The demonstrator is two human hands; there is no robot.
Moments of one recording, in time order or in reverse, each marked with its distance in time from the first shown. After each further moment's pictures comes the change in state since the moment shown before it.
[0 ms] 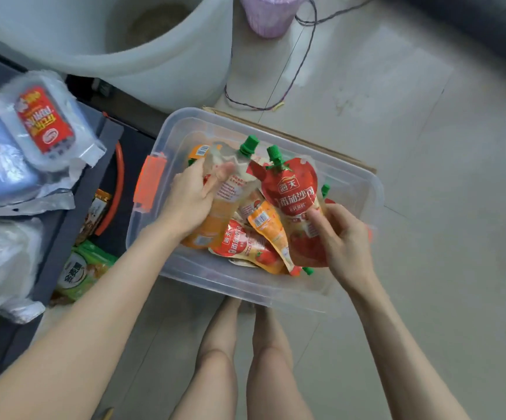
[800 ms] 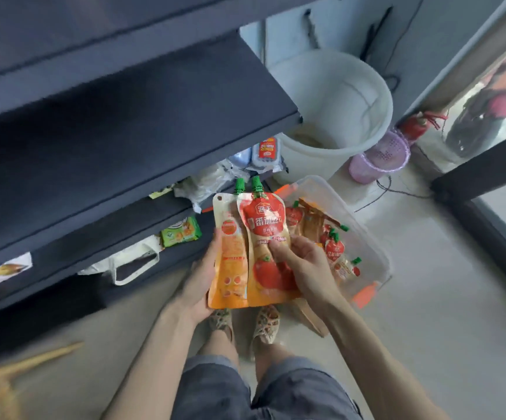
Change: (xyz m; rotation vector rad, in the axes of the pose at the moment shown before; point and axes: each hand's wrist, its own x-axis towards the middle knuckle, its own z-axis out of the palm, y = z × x) left_hand -0.405 0.062 -0.057 -1.499 0.351 -0.300; right_hand -0.253 -0.194 0.008 0.199 -0.755 -0.101
